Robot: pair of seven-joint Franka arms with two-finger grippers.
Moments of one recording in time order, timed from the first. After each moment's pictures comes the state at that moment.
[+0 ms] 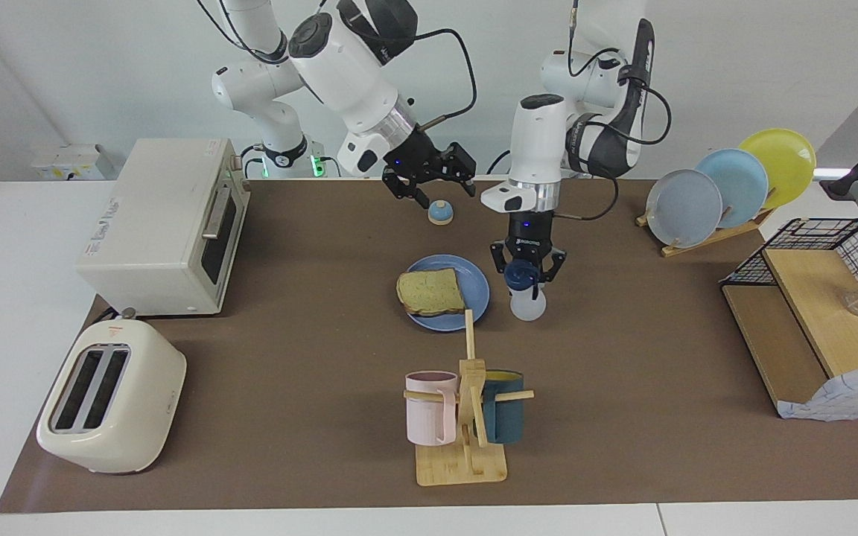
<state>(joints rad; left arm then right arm) -0.60 -0.03 0.01 -2.23 0.22 2.53 -0.18 0.57 0.01 -0.07 -1.80 0.62 2.03 0.56</state>
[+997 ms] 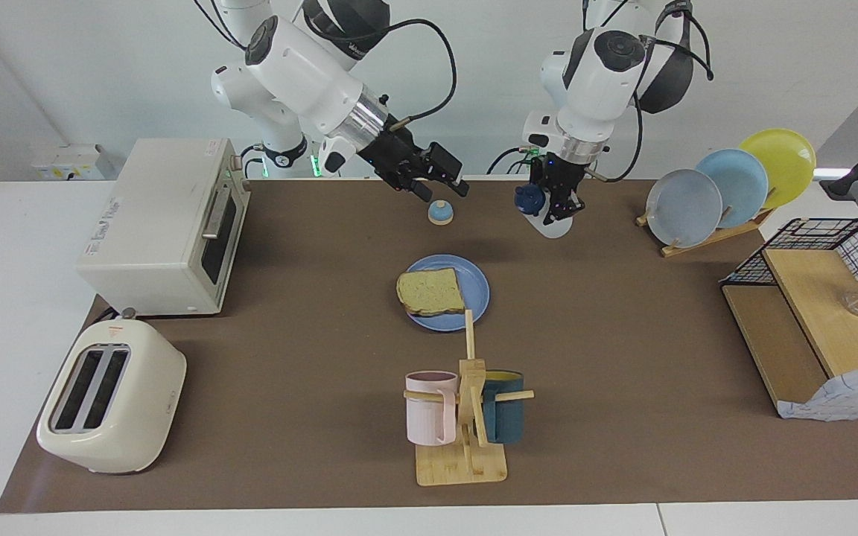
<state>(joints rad) -0.50 -0.20 0.03 -2.11 -0.09 1.90 0.82 0.54 0.02 -0.06 -1.80 0.77 2.17 0.68</state>
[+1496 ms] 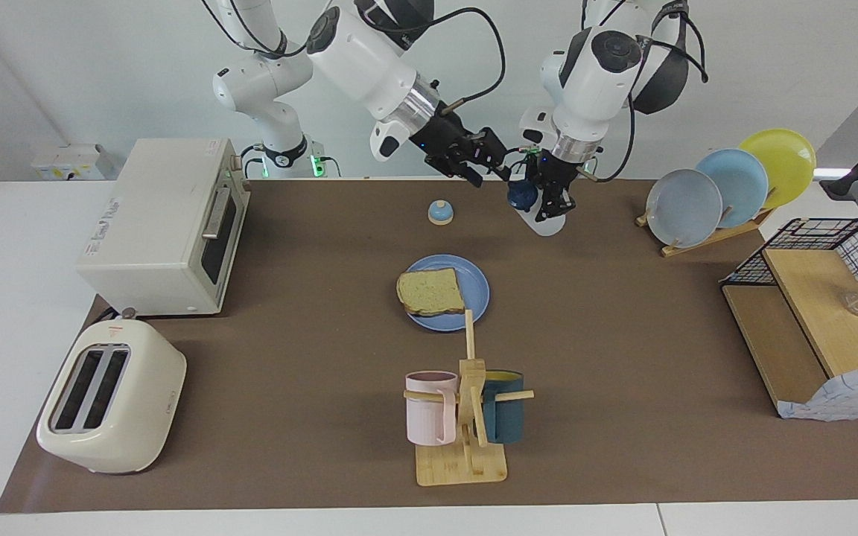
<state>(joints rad) -0.51 -0.20 0.02 -2.11 -0.13 1.90 0.89 0.70 0.04 -0.05 -1.81 0.77 2.29 0.74</state>
